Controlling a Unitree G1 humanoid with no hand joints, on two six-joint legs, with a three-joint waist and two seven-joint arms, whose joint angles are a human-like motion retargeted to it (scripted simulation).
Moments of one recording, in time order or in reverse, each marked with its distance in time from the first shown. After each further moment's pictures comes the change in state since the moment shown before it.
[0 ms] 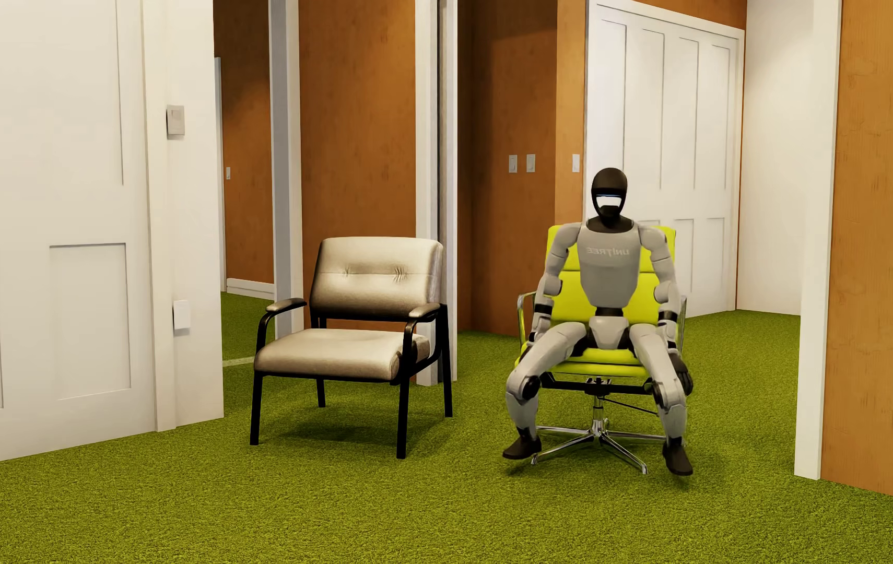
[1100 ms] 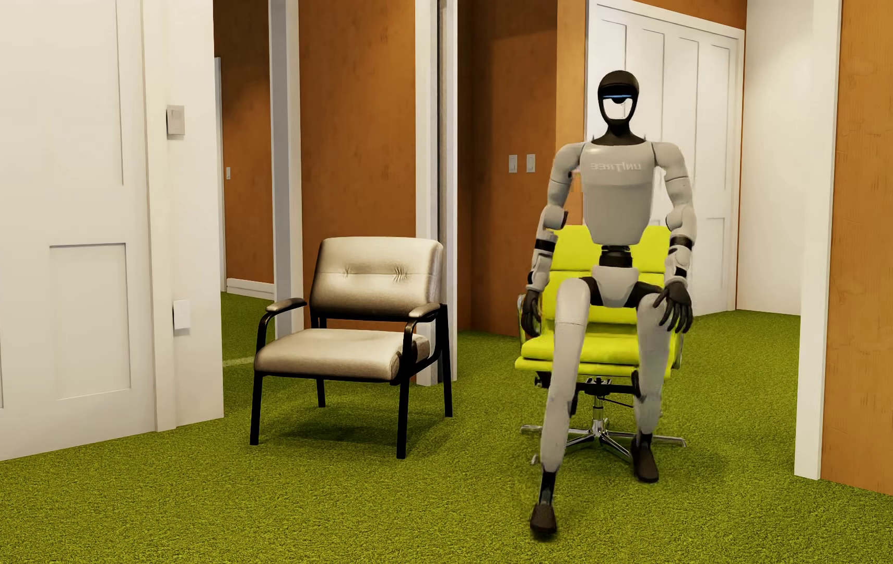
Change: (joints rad) body 1.430 0.475 -0.157 -0.132 0.336 0.086 0.344 -0.199 -0.587 -1.832 -1.475 0.082 0.360 0.365 0.604 -0.082 0.073 0.125 -0.205 -0.087 -0.171 0.022 0.107 0.124 -0.067 -0.111 -0.117 -0.206 0.214
